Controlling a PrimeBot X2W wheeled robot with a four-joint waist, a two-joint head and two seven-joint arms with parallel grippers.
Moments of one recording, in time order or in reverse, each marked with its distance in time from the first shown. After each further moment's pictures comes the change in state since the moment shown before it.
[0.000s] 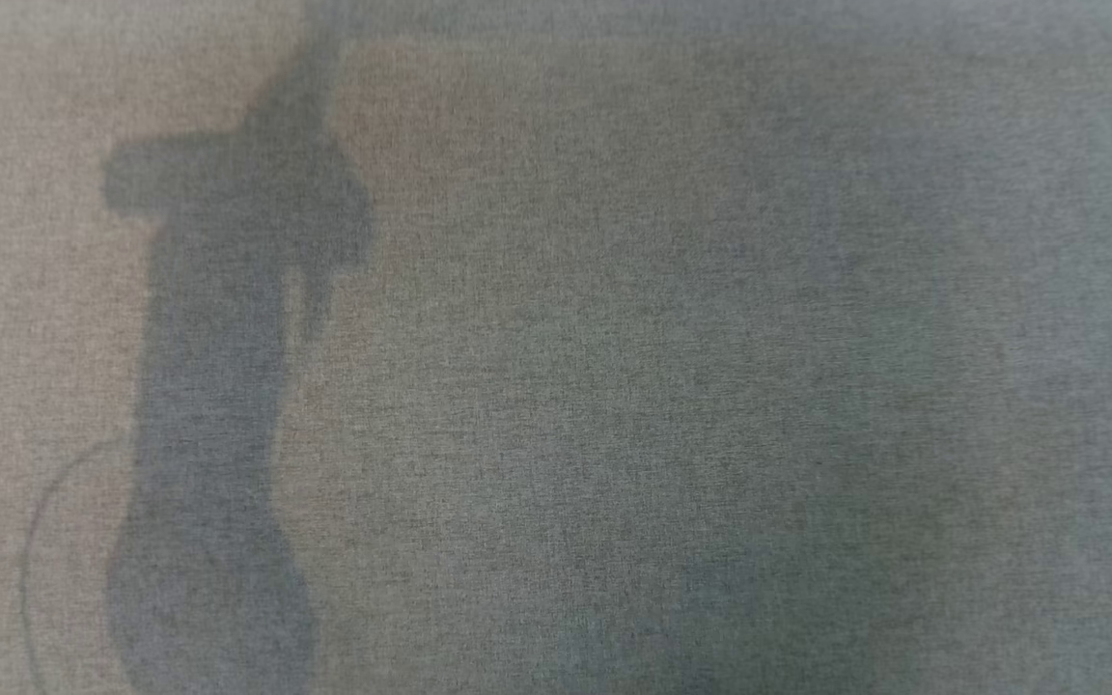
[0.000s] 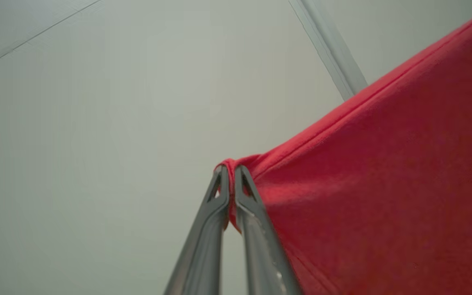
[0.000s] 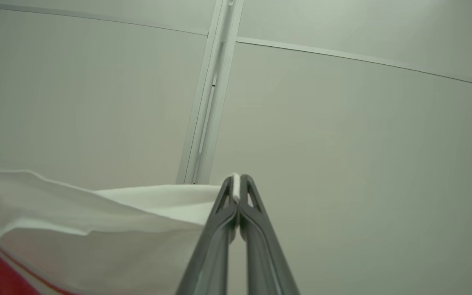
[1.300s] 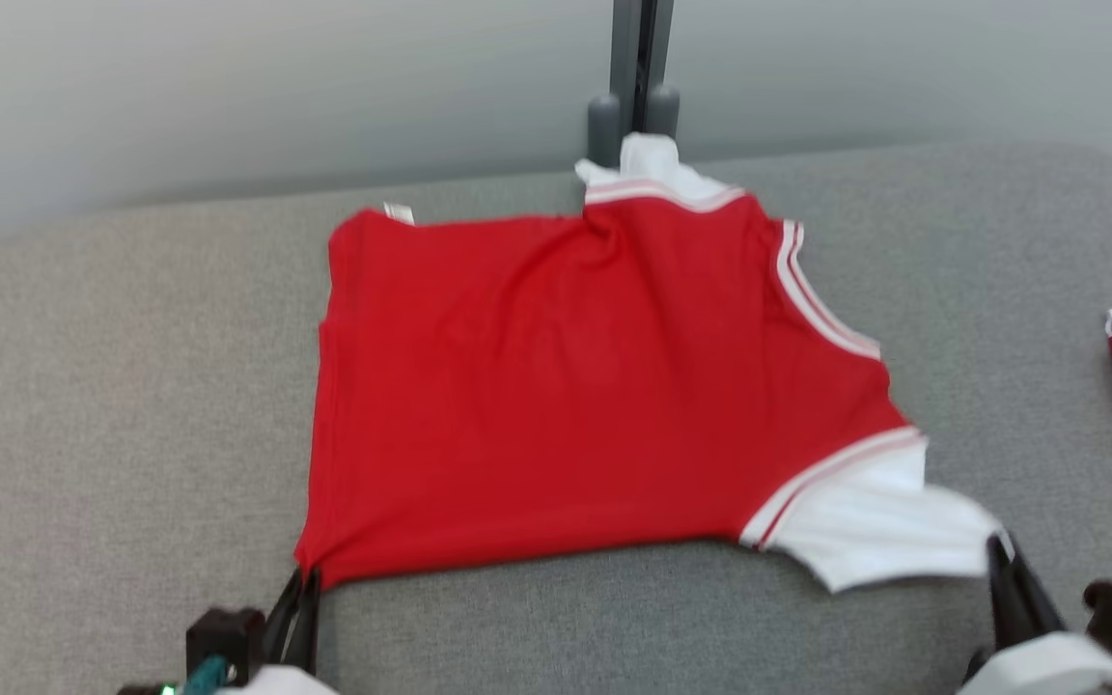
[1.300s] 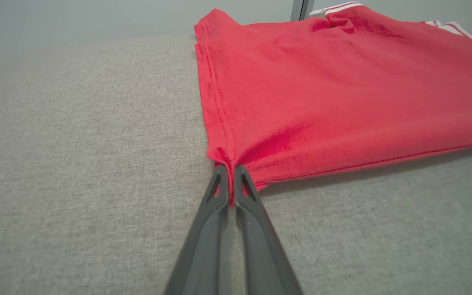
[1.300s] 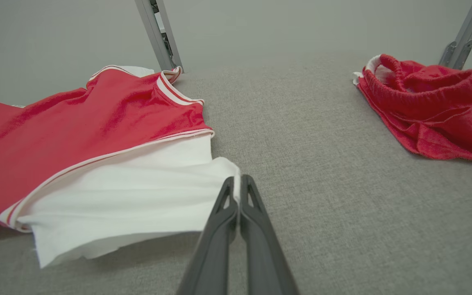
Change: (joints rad) left arm 1.205 -0.266 0.089 0.042 -0.142 0.029 0.000; right arm 1.293 0.172 -0.060 0.039 0.195 0.000 0.000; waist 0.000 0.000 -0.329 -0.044
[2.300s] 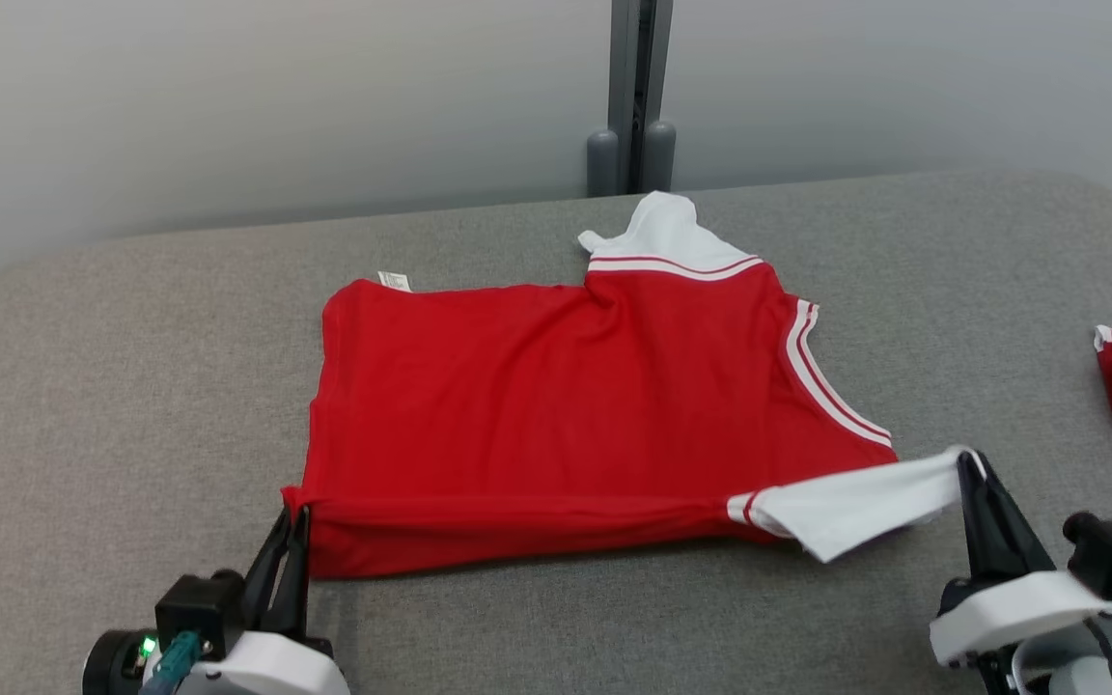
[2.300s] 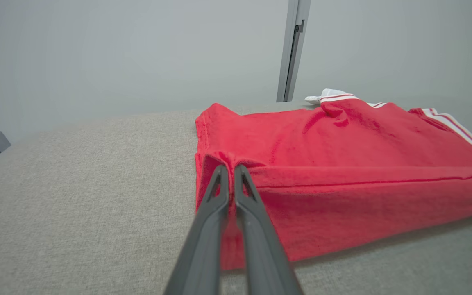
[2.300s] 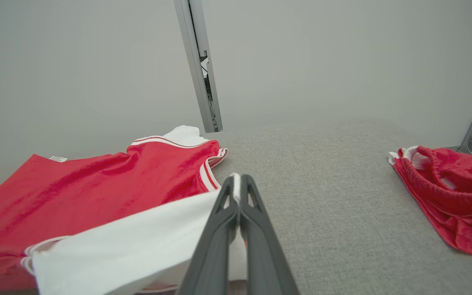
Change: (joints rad) left arm 0.105 -0.005 0.042 -0.232 0.010 -0.032 0.001; right arm 0.030 -0.005 0.090 -0.138 0.001 0.000 0.000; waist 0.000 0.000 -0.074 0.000
